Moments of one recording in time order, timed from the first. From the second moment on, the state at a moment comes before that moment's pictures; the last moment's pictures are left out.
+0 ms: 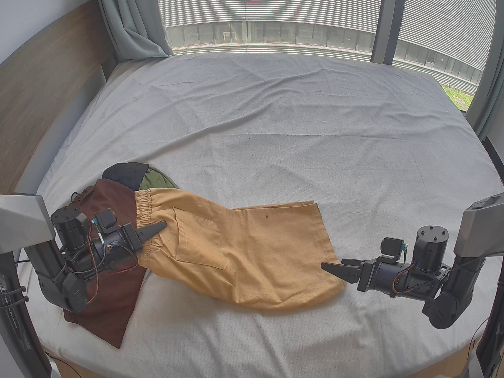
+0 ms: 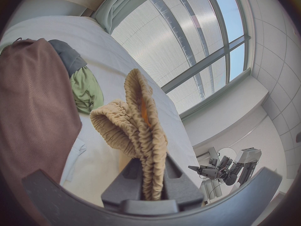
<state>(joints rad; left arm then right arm) -0.04 2.14 -0.44 -1.55 -0.69 -0.66 0.35 2.13 -0.28 -1.54 0.48 0.46</state>
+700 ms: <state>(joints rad) -0.21 2.15 -0.55 -1.55 -0.61 -0.72 0.35 2.13 -0.28 -1.54 0.48 0.46</state>
